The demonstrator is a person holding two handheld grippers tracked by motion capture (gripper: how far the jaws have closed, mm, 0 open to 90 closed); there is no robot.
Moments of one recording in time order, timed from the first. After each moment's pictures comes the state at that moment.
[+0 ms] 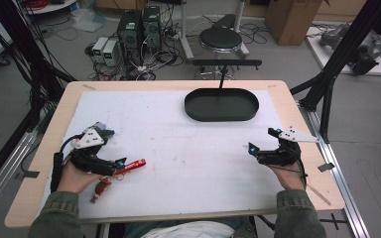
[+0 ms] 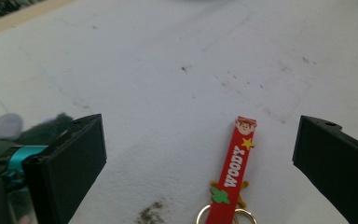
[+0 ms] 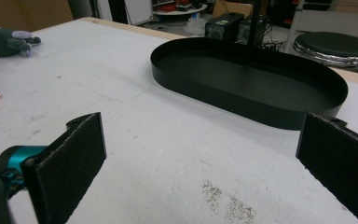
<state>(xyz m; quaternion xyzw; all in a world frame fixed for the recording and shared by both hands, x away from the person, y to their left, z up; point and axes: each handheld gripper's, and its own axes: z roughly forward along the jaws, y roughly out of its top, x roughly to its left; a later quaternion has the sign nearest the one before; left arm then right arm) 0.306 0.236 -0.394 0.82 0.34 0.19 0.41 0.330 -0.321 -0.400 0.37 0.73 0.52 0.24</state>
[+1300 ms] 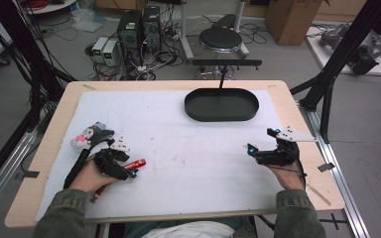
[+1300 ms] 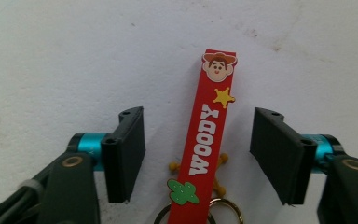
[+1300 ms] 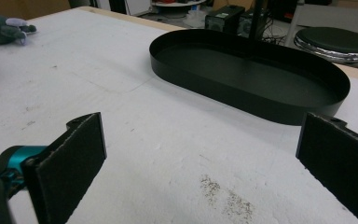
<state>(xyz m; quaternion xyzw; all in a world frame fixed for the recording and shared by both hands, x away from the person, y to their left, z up) 0.327 0.199 -0.429 0.90 0.31 0.10 0.29 0.332 -0.319 -0.402 0.38 0.74 0.50 0.24</state>
